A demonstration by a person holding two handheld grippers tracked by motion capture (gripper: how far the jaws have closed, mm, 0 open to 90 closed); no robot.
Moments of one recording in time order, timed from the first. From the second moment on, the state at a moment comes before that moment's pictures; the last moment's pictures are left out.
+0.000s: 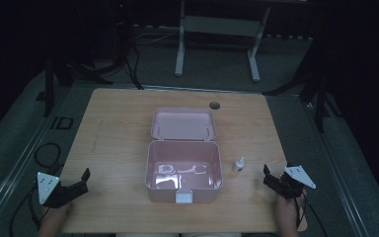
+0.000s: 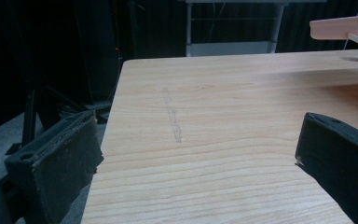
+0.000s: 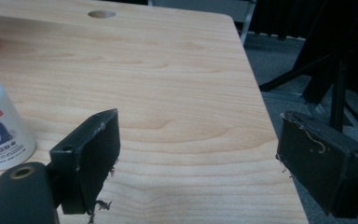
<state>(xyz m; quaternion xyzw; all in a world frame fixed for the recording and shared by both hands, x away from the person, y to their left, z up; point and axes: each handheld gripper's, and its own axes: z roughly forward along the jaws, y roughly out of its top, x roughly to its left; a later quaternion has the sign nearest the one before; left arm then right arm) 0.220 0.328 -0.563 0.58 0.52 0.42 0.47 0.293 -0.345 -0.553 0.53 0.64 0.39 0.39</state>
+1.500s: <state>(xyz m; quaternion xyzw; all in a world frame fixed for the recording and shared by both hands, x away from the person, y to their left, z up) 0.220 0.328 -0.563 0.58 0.51 0.42 0.47 0.310 -0.337 -0.510 0.56 0.80 0.18 0.14</state>
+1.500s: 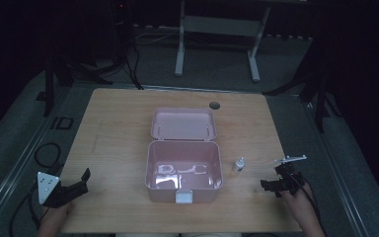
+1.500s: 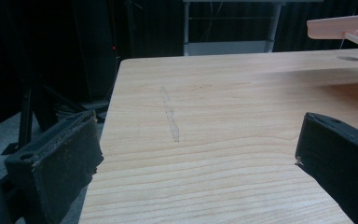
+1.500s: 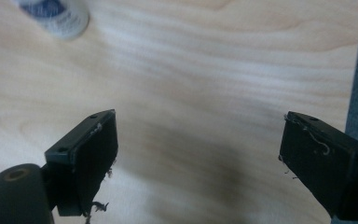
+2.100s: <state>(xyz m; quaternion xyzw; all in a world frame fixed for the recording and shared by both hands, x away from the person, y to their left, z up) 0.220 0.328 -0.563 0.58 0.51 0.42 0.47 0.320 -0.329 -0.494 0.49 0.87 0.06 -0.01</state>
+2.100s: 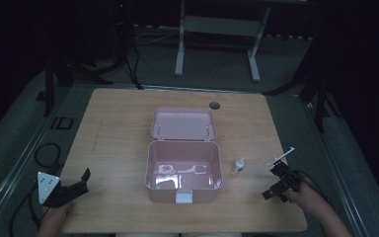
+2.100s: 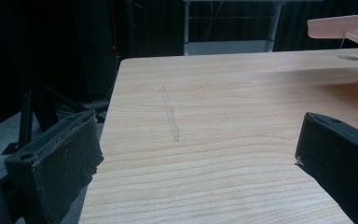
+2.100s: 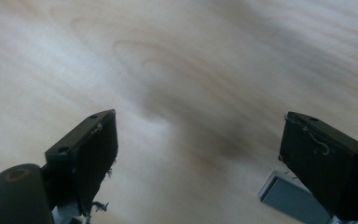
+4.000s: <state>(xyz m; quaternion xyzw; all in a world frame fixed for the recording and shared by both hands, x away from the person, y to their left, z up) 0.221 0.329 -0.563 0.59 0.51 0.41 0.47 0.404 -0.242 -0.491 0.40 0.91 0.03 -0.03</state>
